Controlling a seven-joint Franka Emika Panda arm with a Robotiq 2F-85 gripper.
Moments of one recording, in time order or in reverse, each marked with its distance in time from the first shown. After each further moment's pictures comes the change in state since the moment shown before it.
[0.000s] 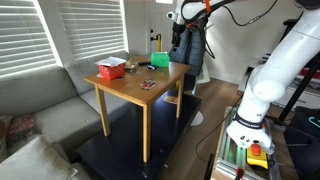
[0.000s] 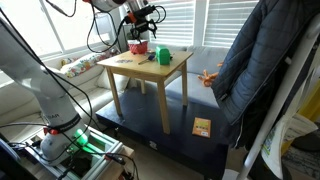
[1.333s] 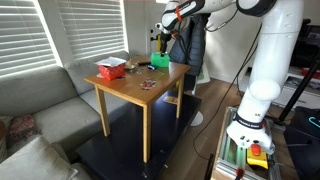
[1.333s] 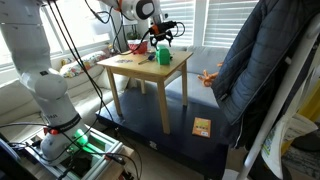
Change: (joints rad) arm -0.126 0.433 0.045 0.333 0.287 0.065 -0.226
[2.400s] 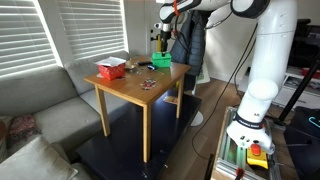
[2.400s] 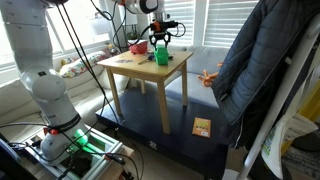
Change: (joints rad) arm -0.054 0.054 0.041 0.146 0.056 -0.272 -0.057
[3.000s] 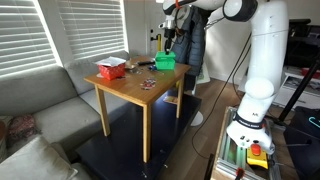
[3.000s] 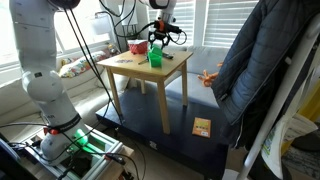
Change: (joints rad) arm -0.114 0.100 0.000 0.193 0.238 -0.392 -0.103
